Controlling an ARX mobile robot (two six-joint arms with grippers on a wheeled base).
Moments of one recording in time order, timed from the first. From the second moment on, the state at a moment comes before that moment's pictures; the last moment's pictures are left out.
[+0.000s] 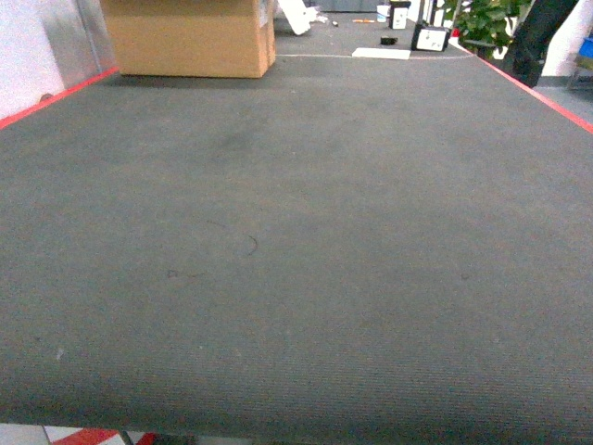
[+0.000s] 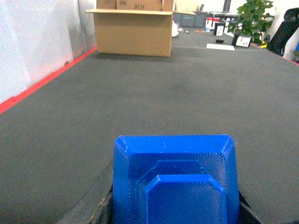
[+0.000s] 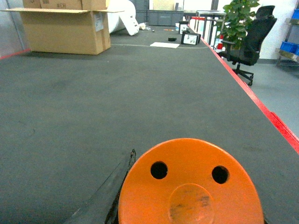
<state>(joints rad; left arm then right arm) 0.00 0.01 0.02 -0.02 0.00 0.00 0.00 0.00 0.01 0.00 0.00 0.00</state>
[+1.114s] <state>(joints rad) 0.00 0.01 0.02 -0.01 0.00 0.00 0.00 0.00 0.01 -0.01 0.00 0.00</state>
